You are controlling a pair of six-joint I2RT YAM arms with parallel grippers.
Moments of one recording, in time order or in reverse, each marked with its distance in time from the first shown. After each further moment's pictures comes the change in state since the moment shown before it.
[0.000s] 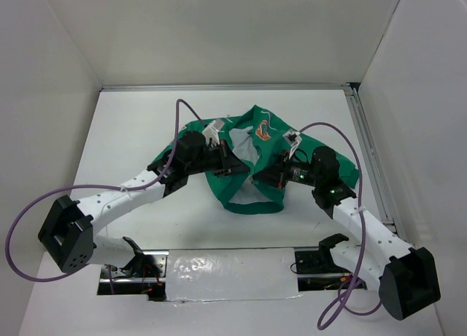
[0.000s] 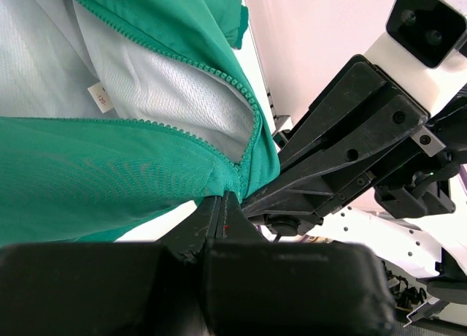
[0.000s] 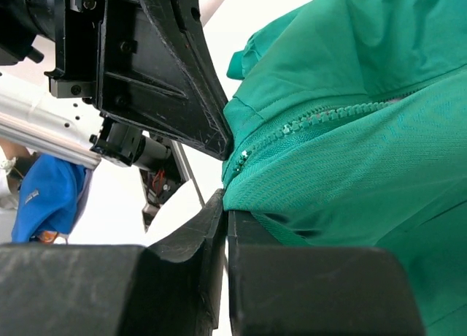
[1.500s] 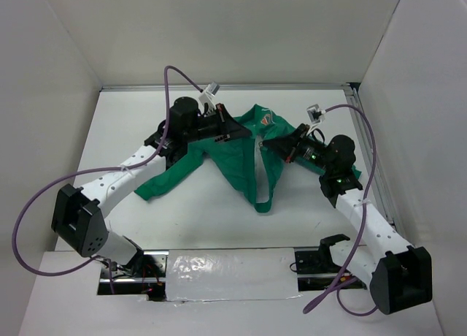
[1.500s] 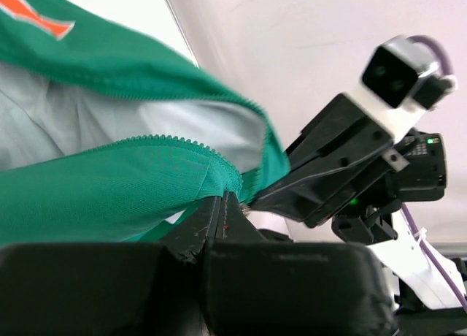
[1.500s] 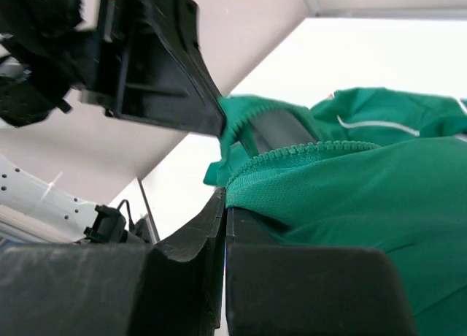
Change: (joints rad) left arm 0.142 0.130 0.303 -0.011 0.106 0.035; right arm -0.140 0.051 0.121 0.217 0.072 0.098
